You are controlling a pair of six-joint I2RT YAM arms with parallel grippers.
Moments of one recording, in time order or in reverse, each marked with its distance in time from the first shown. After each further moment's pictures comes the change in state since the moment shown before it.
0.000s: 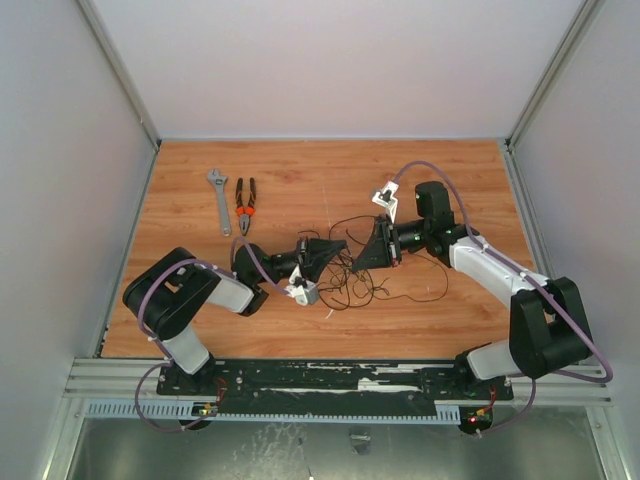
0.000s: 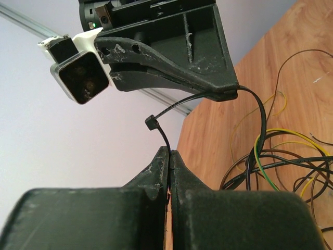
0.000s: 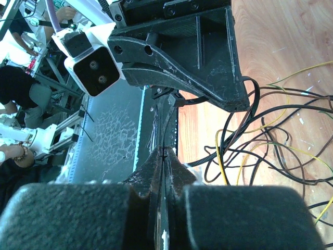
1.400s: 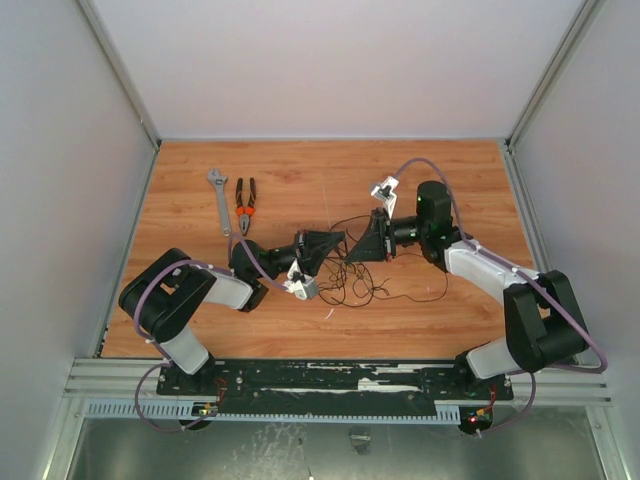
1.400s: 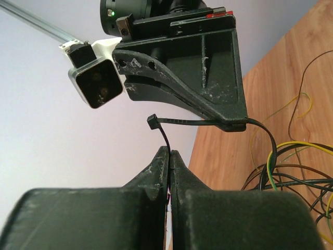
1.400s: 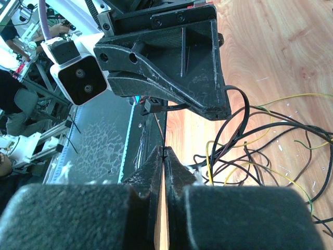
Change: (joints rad) left arm 0.019 -0.024 0.030 0.000 -0.001 0.000; right arm 0.017 0.034 -0.064 0.403 0.023 0.220
